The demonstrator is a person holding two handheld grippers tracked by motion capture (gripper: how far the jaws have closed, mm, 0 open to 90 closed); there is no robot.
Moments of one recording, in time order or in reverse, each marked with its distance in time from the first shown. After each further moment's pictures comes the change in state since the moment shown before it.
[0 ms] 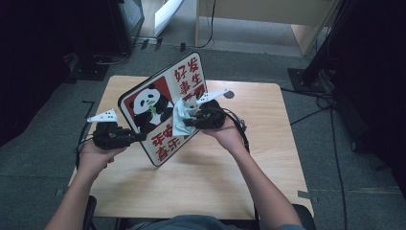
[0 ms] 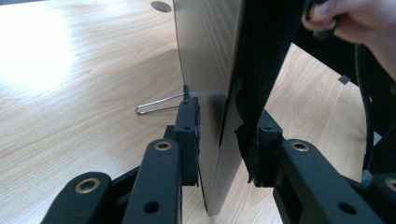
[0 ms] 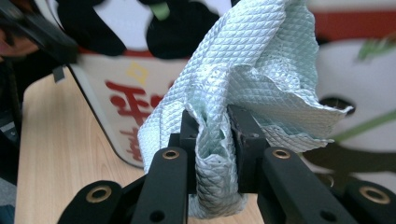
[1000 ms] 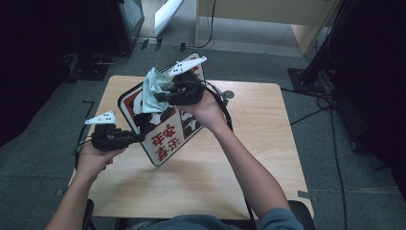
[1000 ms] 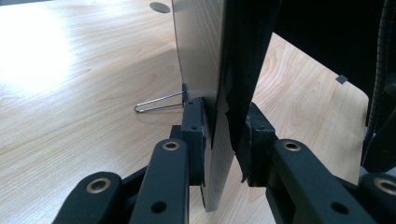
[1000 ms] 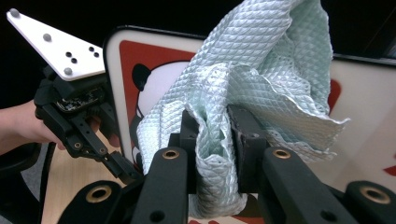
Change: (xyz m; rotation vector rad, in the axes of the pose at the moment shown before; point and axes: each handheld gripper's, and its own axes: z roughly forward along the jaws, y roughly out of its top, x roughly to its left) left arm -0.001 -0.004 -0.004 -0.013 -0.005 0.003; right arm 0.049 0.107 -0.007 -0.103 0.035 -0.163
